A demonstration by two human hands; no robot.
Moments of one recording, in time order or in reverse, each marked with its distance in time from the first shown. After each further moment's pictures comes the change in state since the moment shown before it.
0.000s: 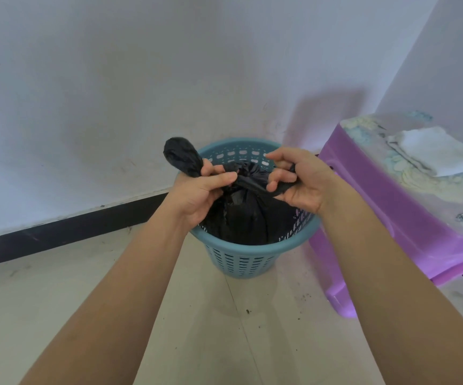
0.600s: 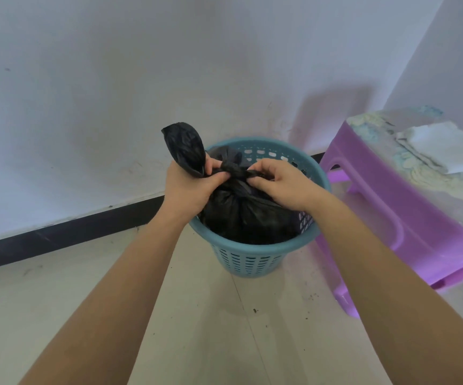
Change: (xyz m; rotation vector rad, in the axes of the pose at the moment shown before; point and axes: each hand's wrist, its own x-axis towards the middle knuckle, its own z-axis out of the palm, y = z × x) left_hand -0.013 0.014 -0.009 0.651 0.258 0.394; right_hand 0.029 0.029 -0.004 -1.087 -0.118 -0.498
